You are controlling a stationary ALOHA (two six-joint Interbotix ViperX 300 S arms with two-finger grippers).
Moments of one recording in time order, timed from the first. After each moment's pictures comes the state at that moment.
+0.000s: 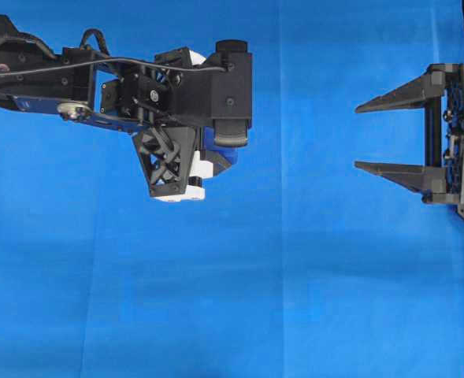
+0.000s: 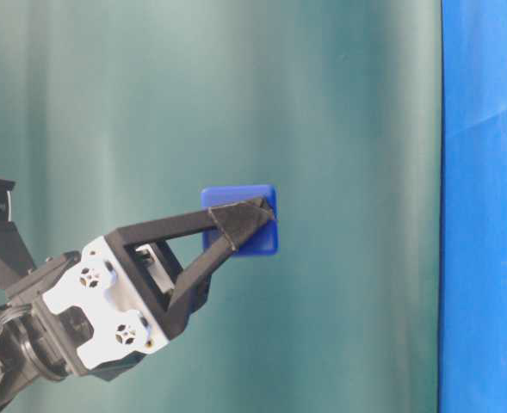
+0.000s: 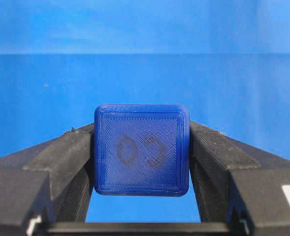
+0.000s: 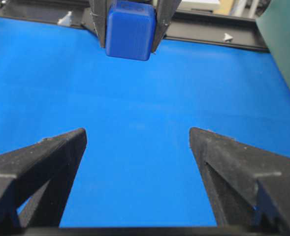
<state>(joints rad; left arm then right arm) 0.01 -0.04 0.16 0.01 0.74 0.01 -0.02 -0.83 1.17 0.04 -0.25 0.00</state>
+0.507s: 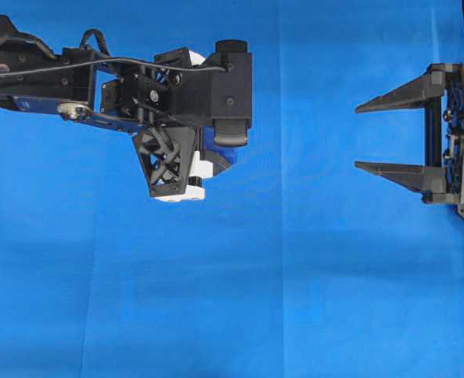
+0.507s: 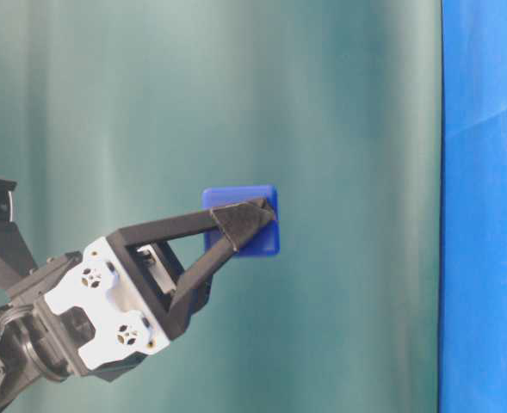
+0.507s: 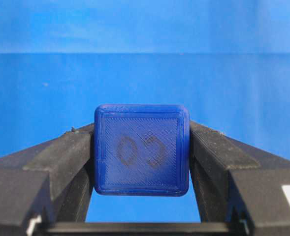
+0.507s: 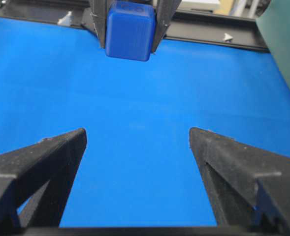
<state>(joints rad) 0.01 -0.04 0.16 0.01 0.74 0.01 -0.02 -0.83 1.17 0.04 -0.24 0.00</state>
